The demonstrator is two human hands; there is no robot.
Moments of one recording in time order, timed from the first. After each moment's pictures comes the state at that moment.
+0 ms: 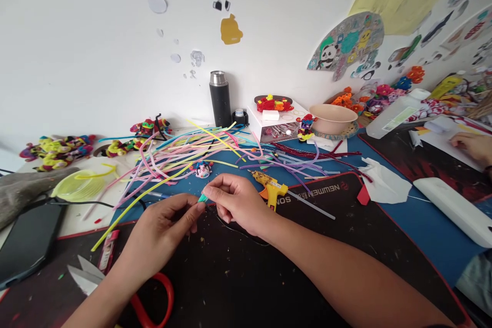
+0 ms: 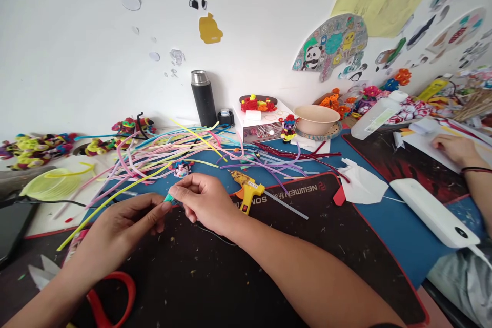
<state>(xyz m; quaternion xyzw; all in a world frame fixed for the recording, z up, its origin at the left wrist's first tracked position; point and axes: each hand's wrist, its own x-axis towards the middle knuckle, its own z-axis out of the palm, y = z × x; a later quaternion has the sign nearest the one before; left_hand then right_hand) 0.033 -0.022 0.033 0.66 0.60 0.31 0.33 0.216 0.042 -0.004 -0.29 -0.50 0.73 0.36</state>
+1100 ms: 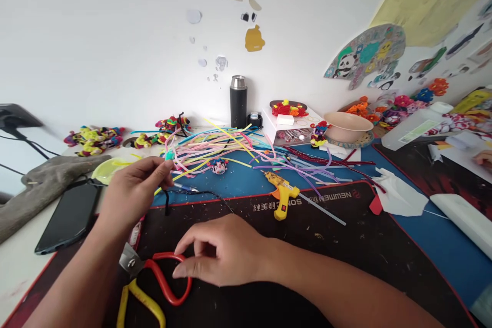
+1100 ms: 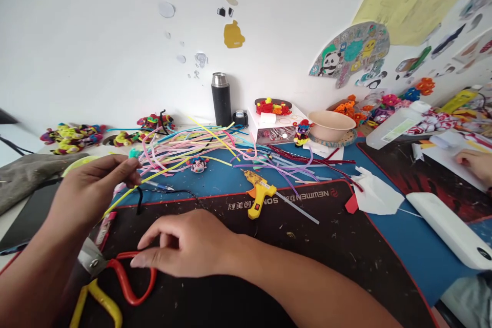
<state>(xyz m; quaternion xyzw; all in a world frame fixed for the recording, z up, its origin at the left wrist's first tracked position) -0.025 -0.005 0.068 0.53 0.69 0.44 0.20 0.198 -0.013 0.004 -0.21 -0.79 0.54 0.22</state>
